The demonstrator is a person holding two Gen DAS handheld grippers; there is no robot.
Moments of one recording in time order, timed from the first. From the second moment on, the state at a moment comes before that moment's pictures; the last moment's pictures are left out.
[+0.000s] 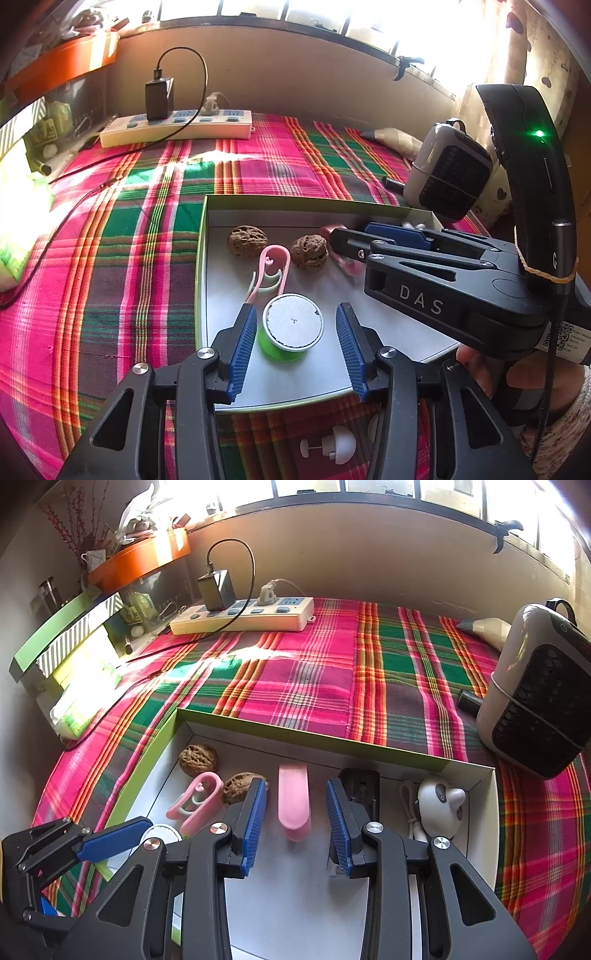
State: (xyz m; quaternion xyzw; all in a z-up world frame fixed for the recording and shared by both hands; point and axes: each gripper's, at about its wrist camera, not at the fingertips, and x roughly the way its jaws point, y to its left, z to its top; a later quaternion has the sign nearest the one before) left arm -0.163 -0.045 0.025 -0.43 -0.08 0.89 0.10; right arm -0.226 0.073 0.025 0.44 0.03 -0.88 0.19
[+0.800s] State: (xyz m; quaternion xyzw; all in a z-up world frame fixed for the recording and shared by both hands) left arm -0.133 -0.050 0.044 -0.41 -0.08 0.90 0.10; right arm -0.191 0.089 0.040 0.42 0.02 -0.89 0.19
